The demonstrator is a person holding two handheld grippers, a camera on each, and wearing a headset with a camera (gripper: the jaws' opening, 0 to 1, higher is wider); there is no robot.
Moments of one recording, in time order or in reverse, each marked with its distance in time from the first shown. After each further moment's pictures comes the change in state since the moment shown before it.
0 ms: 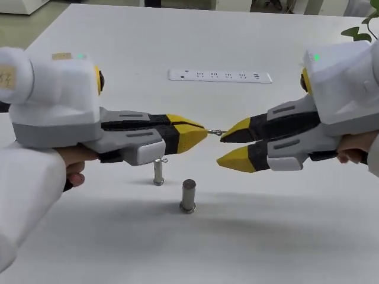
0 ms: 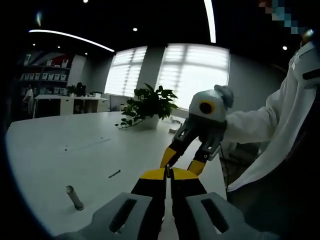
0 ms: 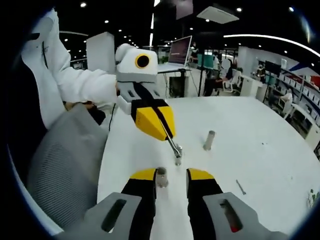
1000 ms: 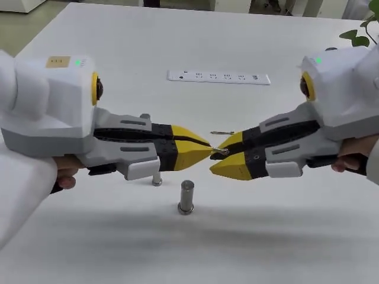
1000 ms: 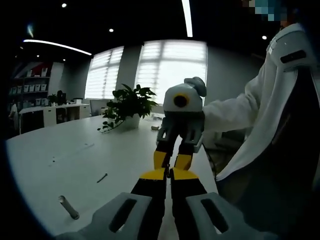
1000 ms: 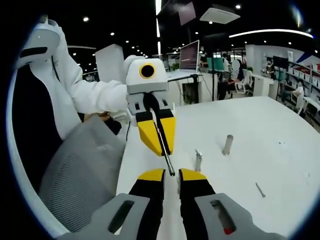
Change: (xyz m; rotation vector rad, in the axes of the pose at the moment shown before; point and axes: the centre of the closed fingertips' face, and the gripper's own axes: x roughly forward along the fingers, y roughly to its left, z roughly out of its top) left arm -0.001 -0.027 -0.008 0.113 0.039 -0.159; right arm 0.003 0.031 0.011 0.059 -0.071 0.148
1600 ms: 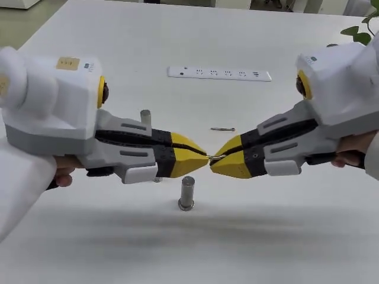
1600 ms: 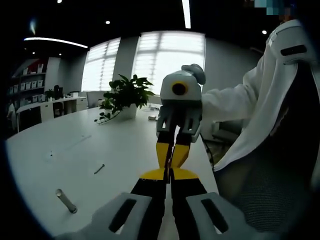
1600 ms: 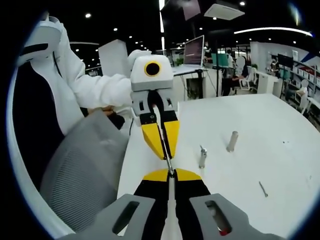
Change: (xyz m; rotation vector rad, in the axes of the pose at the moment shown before) left arm -0.003 -0.001 -0.021 -0.001 0.083 -0.022; right arm 0.006 0.005 -0.008 -0.021 0.058 0.033
